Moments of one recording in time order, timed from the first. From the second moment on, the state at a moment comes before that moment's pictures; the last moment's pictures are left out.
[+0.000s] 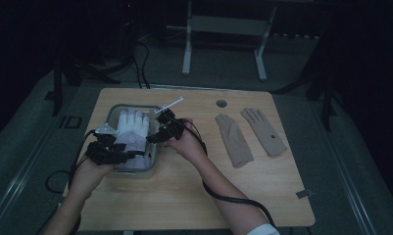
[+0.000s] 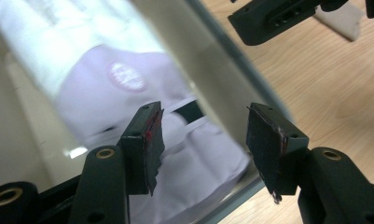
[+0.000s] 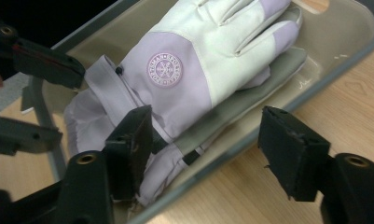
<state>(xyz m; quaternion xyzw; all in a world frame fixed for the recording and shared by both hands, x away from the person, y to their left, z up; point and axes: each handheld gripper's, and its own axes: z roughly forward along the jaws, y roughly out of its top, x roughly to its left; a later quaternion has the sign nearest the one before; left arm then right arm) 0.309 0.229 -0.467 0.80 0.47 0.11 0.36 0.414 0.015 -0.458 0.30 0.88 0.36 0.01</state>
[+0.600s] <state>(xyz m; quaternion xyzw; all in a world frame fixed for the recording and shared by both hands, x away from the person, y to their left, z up) 0.311 0.164 -0.459 0.79 0.44 0.11 0.42 0.416 -0.059 -0.450 0.31 0.87 0.37 0.03</state>
